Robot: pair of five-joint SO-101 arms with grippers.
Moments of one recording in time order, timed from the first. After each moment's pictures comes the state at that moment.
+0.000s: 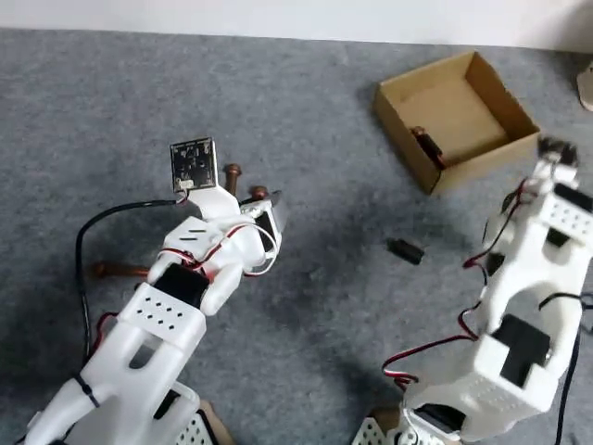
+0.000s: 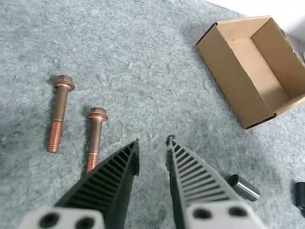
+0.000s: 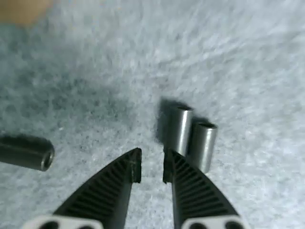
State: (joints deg) left arm 18.4 -42.3 60.1 23.6 35.6; right arm 28.2 4.0 15.3 64.1 18.0
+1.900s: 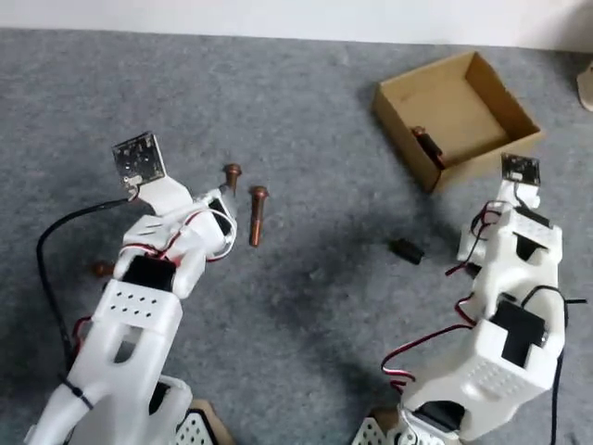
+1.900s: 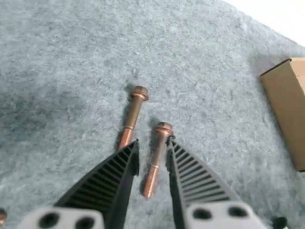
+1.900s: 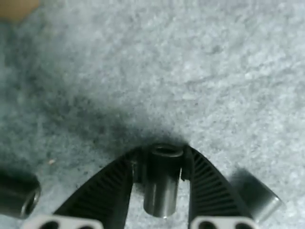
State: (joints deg) left arm 5.2 -42.3 60.1 27.9 35.6; right arm 23.2 15.0 26.9 45.9 17.5
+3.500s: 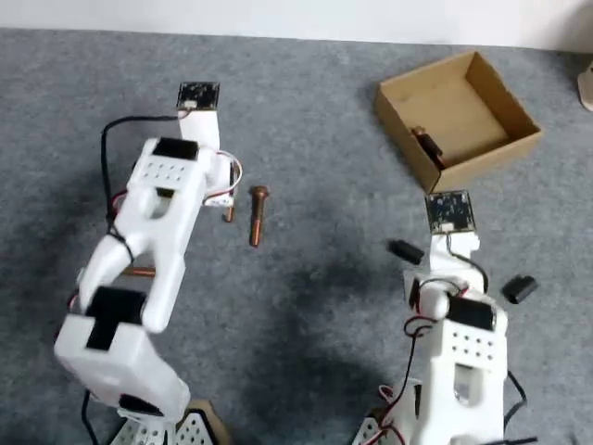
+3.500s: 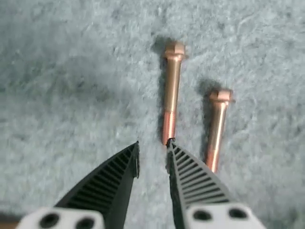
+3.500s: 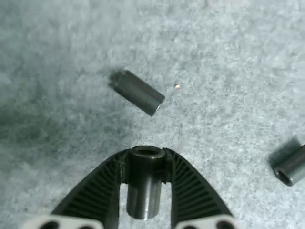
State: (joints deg) left arm 2.0 10.6 8.0 62.3 13.2; right arm 8.1 -54.9 71.6 46.7 21.1
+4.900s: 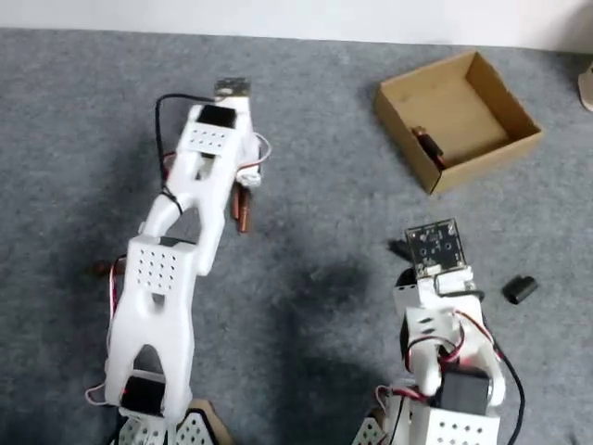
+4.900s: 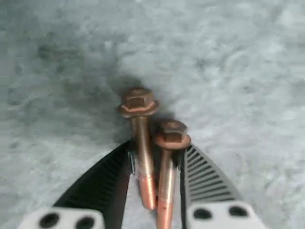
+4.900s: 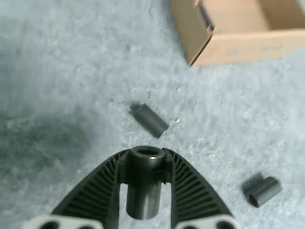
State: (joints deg) left arm 1.5 54.5 -47.4 85.1 17.8; right arm 3.0 -94.6 74.9 64.5 24.9
